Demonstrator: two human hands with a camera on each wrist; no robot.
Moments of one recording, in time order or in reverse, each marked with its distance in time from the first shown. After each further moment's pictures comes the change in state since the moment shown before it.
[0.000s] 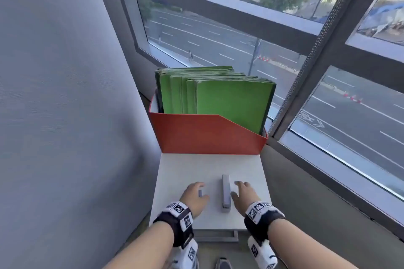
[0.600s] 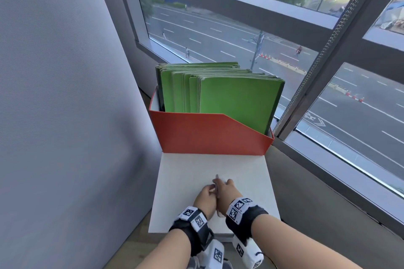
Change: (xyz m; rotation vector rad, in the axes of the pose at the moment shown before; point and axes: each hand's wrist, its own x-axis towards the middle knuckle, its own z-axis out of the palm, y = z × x) left_hand 0.045 -0.009 0.045 -0.541 -0.011 -0.131; right_hand 0.006 -0.055 0.018 -0.016 -0.070 -0.082
